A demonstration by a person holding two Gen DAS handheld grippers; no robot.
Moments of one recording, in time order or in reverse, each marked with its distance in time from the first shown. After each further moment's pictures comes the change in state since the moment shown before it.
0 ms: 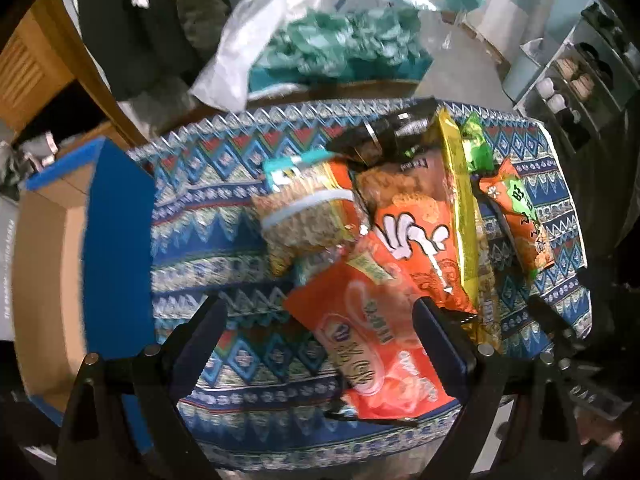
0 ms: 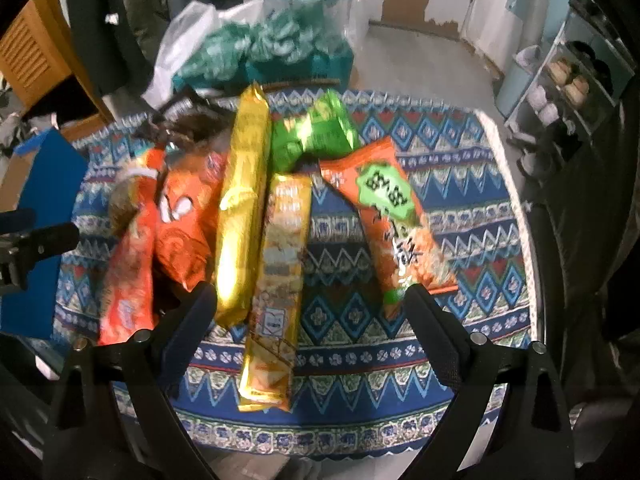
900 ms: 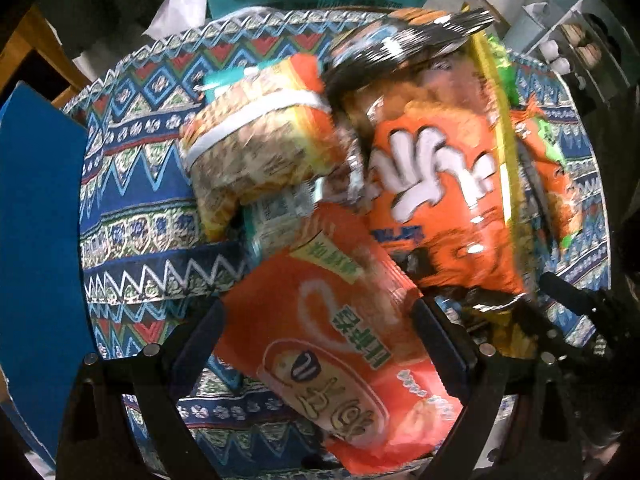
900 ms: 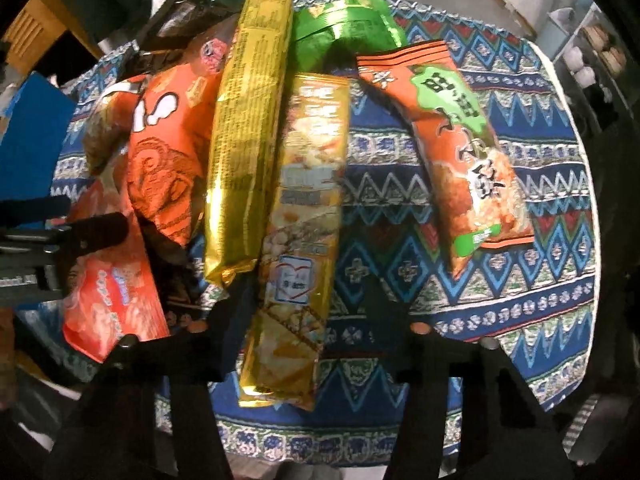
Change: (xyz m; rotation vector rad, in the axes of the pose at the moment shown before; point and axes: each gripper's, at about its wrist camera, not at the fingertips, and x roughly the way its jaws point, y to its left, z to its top) left arm 0.083 -0.006 -0.016 0.034 0.167 -0.027; right arm 0.066 0.006 -0.023 -0.011 0.193 0.088
